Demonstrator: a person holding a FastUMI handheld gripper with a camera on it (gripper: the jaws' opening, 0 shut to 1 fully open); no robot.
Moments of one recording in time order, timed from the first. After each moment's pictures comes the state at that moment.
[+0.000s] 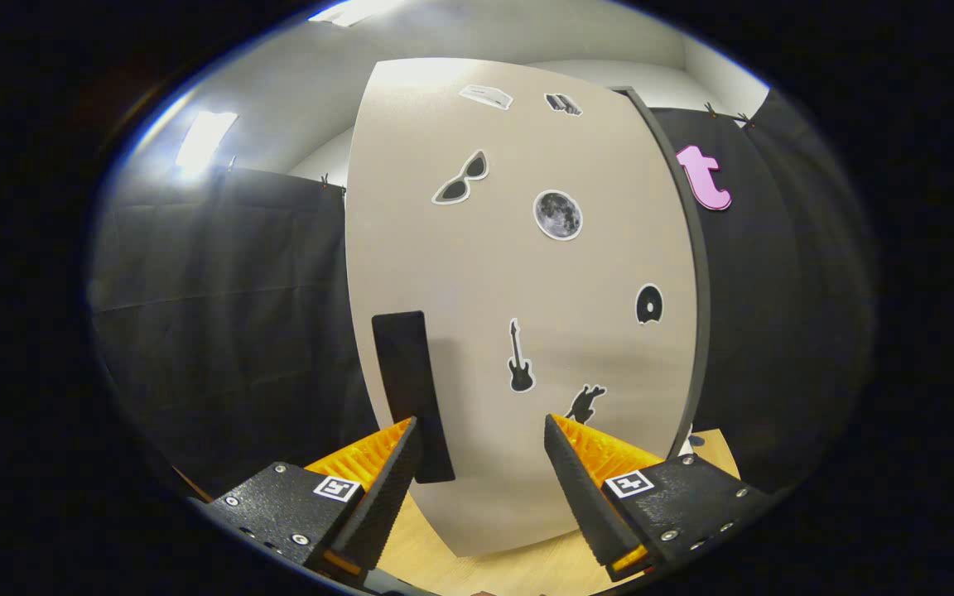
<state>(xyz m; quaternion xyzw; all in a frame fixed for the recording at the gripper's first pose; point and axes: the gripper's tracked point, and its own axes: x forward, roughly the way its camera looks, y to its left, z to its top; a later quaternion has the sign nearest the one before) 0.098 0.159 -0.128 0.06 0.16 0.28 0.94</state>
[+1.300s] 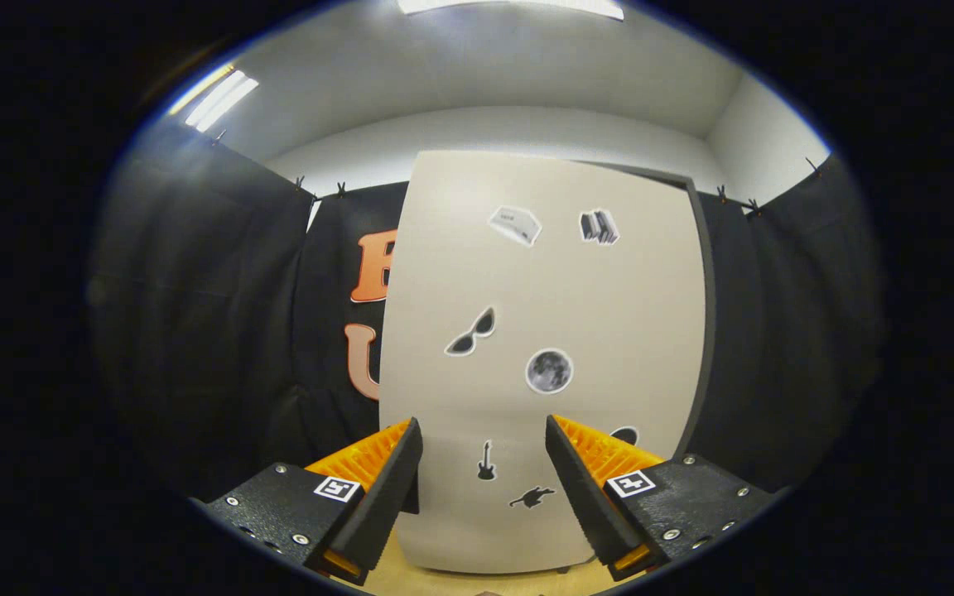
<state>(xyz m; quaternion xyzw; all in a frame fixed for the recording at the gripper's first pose) 0.147 0.181 0.001 -0.03 0.04 0.17 0.98</state>
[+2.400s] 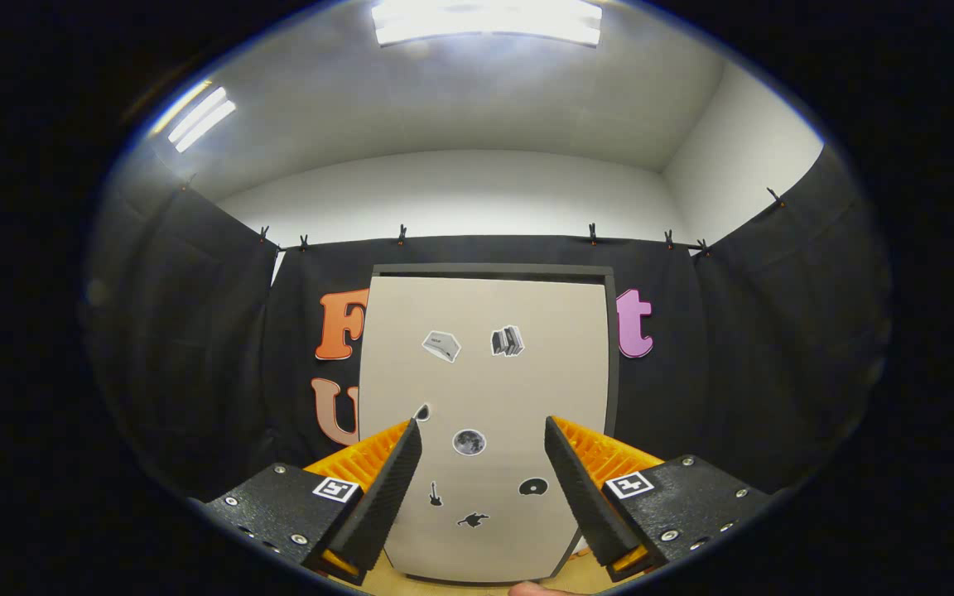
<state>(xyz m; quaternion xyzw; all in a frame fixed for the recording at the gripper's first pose) 0.107 0.107 0.096 0.01 -0.01 0.10 0.99</state>
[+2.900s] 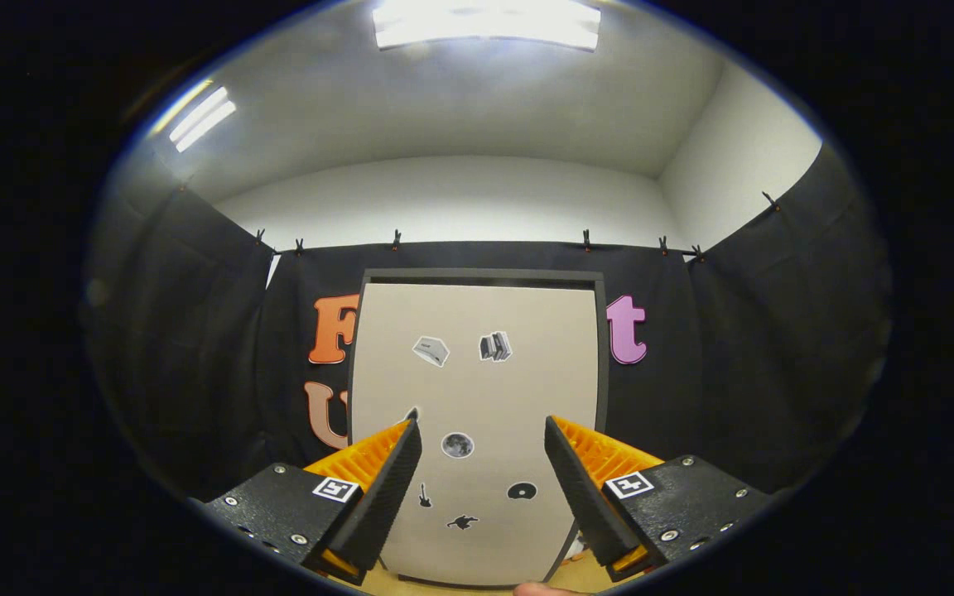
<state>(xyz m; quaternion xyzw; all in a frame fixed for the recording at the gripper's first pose) 0.103 0.097 0.098 0.00 -0.03 0.09 1.00</state>
